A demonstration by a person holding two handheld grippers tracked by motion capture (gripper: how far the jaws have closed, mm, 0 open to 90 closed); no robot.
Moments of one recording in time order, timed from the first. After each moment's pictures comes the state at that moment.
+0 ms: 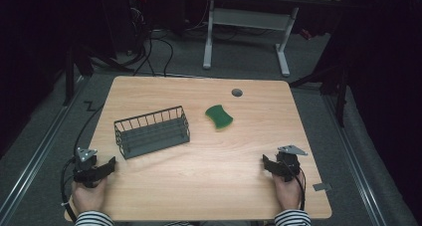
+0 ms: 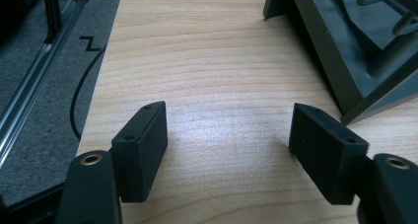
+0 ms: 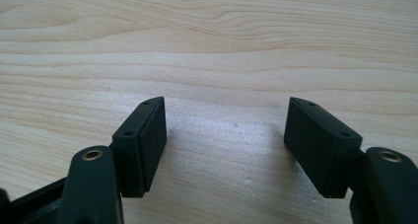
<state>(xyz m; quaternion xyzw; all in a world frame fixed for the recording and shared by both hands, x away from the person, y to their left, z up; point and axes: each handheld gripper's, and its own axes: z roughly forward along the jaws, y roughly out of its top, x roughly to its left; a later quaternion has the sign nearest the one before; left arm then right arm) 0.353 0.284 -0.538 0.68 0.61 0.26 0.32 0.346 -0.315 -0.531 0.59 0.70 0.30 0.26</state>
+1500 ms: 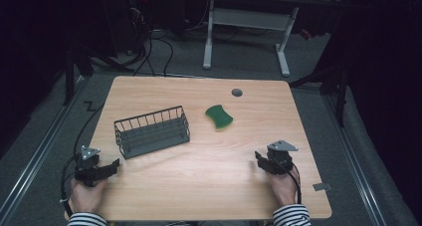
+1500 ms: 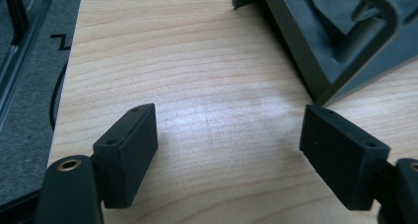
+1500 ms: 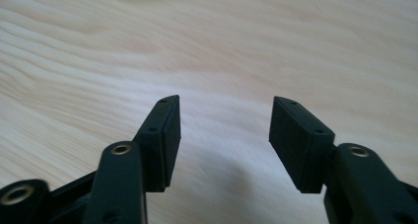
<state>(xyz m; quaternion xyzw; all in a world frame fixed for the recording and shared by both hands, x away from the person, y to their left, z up) 0.355 0.284 -0.533 0.71 0.58 0.22 0.32 0.350 -0.284 -0.506 0.52 0.75 0.30 0.27</state>
